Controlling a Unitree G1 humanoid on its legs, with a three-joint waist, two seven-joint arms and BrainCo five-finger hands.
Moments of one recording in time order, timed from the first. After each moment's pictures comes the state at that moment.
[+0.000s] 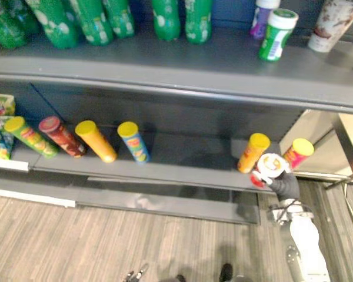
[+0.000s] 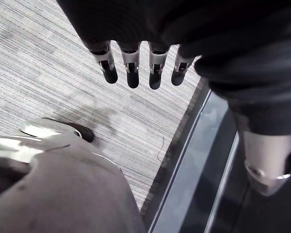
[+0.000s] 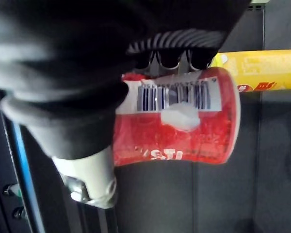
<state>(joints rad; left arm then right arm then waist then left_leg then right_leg) 0.19 0.11 0.20 1.05 -0.21 -0.14 -0.02 0.12 -0.13 -0.03 -0.14 0.24 -0.22 0.09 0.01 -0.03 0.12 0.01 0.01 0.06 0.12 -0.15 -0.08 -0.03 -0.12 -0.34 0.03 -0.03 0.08</state>
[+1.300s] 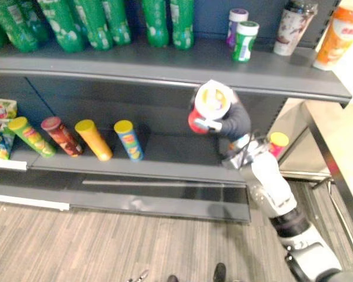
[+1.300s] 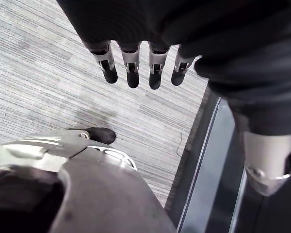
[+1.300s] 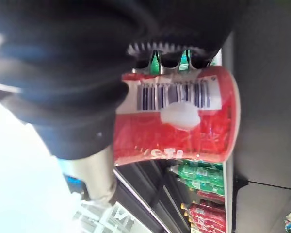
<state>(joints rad) 0.17 0.12 0.20 1.11 -0.13 -0.08 0.00 -0.61 -0.23 0.33 -0.09 0.45 -0.17 0.07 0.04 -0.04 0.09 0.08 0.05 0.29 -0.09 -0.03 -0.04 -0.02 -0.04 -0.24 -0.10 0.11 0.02</state>
